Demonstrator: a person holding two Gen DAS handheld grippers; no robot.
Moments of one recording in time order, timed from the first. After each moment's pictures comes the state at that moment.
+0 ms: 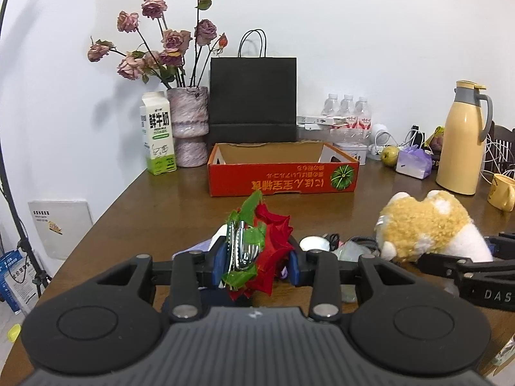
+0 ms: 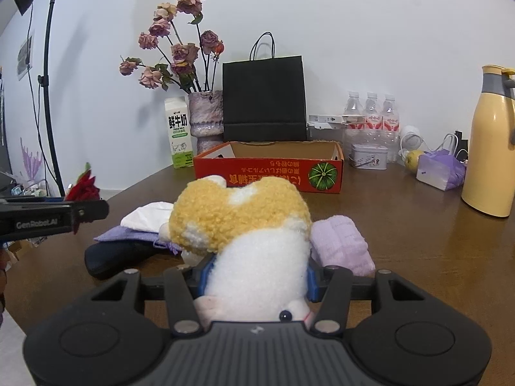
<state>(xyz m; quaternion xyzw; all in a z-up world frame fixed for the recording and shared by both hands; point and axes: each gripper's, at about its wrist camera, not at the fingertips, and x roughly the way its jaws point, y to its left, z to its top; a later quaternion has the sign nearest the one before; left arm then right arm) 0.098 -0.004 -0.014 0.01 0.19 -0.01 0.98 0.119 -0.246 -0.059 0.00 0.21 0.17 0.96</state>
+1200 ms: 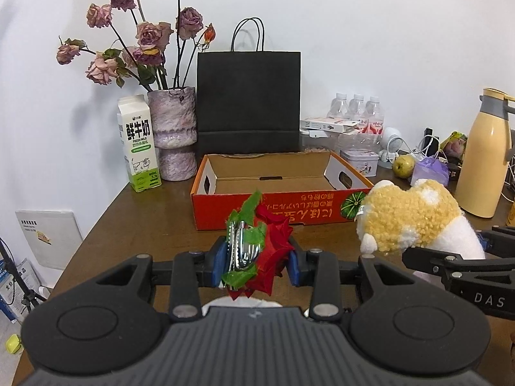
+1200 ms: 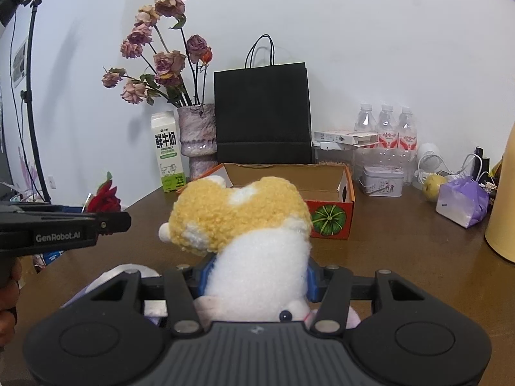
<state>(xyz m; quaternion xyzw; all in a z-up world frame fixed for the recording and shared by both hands) 0.216 -0.013 0.024 0.01 0.22 -0.01 0.98 0.234 -0.238 -0.019 0.00 0.21 0.19 0.96</state>
